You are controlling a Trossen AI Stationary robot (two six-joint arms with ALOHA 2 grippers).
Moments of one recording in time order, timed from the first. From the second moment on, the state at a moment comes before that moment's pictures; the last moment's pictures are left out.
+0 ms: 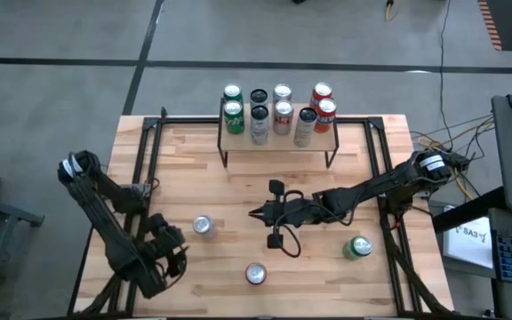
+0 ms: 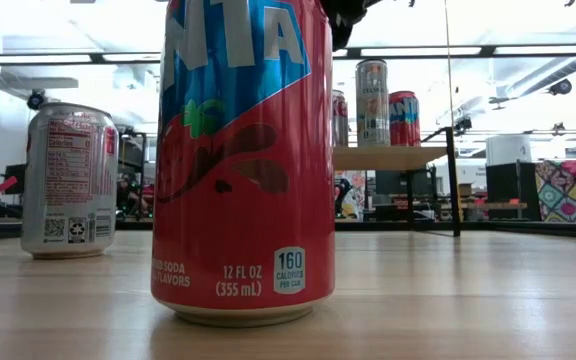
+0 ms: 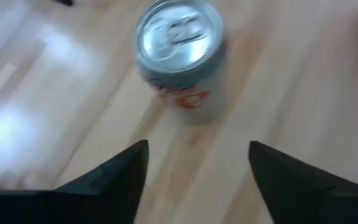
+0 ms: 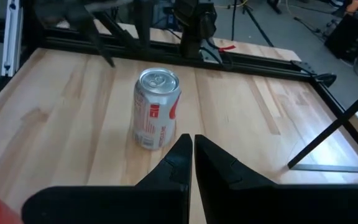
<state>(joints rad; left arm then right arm) -0.98 1.51 1.06 -1.20 -0.61 -1.50 0.28 1.67 1.16 0.09 0.34 -0.02</state>
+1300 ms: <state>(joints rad) -0.85 1.84 1.27 -1.11 -0.86 -1.39 0.29 1.67 1.06 0.18 0.33 0.07</state>
